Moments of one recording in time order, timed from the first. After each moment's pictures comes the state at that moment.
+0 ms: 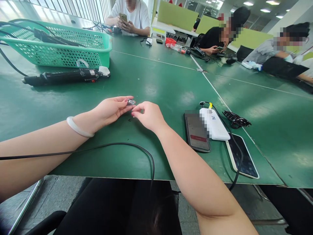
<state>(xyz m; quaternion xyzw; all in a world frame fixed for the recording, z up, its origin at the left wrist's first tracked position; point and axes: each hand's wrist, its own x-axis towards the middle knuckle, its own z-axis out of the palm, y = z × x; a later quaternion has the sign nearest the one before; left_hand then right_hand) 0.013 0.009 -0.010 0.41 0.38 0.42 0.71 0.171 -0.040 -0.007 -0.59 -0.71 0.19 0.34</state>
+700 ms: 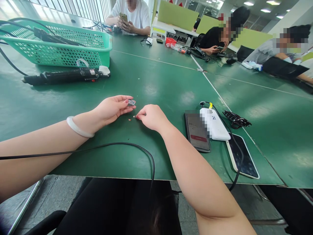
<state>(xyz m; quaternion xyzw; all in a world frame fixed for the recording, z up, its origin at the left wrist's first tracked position) 0.016 0.003 -0.002 0.44 0.42 0.41 0.68 0.183 -0.036 -0.009 -0.59 -0.75 0.20 0.23</state>
